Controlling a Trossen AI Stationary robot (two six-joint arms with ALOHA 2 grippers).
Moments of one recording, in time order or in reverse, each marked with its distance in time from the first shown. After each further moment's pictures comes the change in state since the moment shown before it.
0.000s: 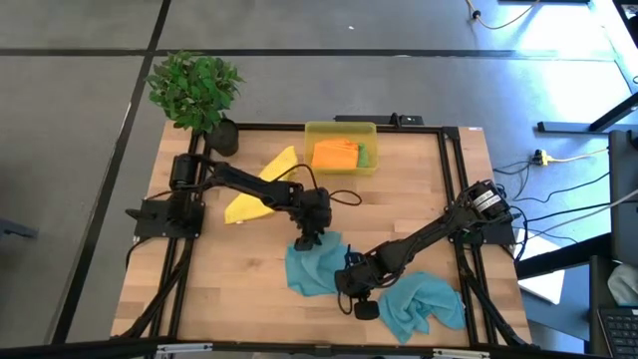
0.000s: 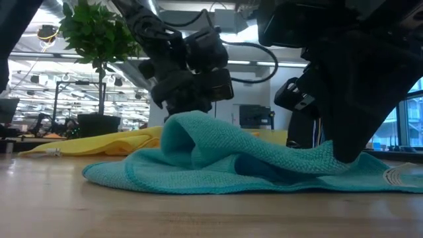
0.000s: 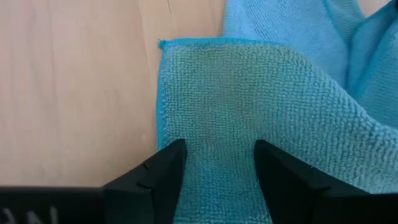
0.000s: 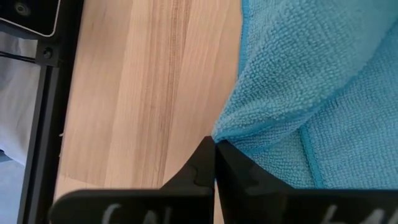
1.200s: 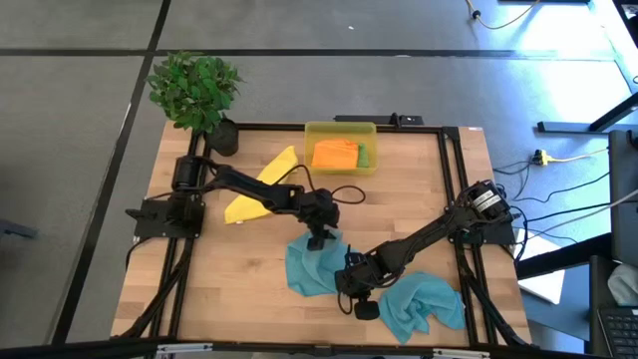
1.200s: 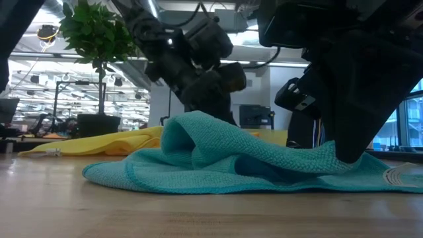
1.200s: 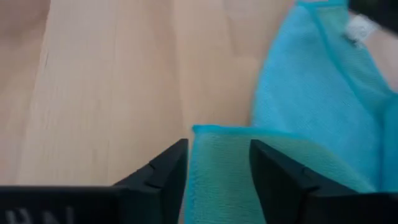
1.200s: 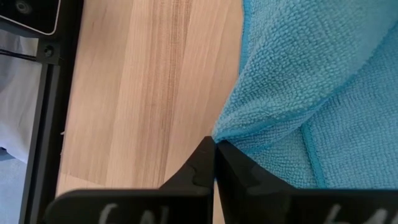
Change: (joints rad) left arm -0.026 0.019 -0.002 0.236 -0.124 -0.079; right arm 0.000 0.000 0.000 -0.003 -0.007 0.001
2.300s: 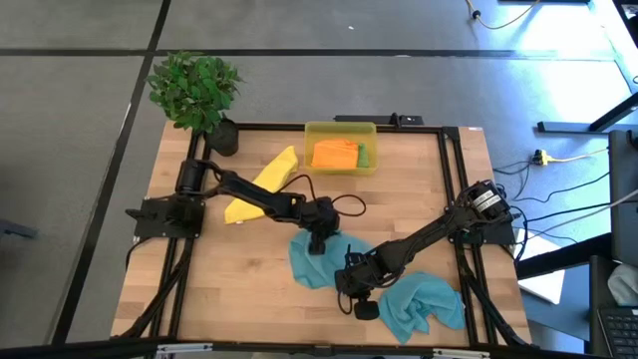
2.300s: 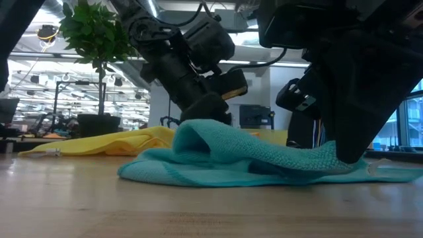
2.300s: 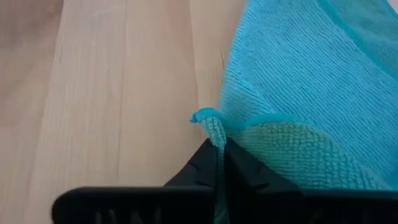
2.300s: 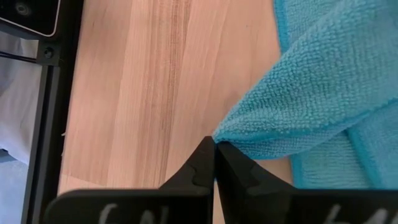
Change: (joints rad) left arm -0.050 0.041 -0.001 -0.006 -0.193 0.059; right arm 0.001 0.000 0.000 0.000 -0.001 0.011
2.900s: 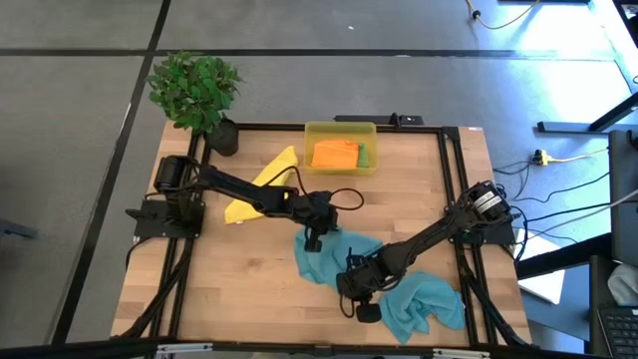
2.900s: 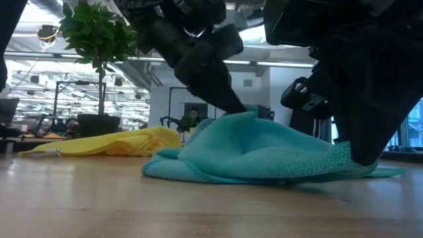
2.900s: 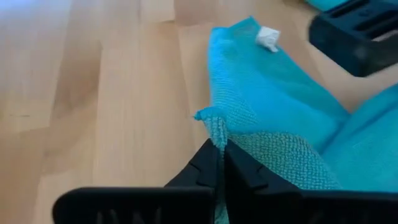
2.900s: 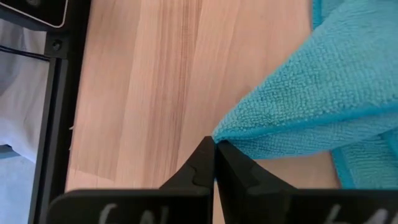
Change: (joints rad) left arm -0.011 -0.171 -0.002 -0.051 0.015 0.080; right arm 0.018 0.000 0.000 -0.005 -0.002 0.012
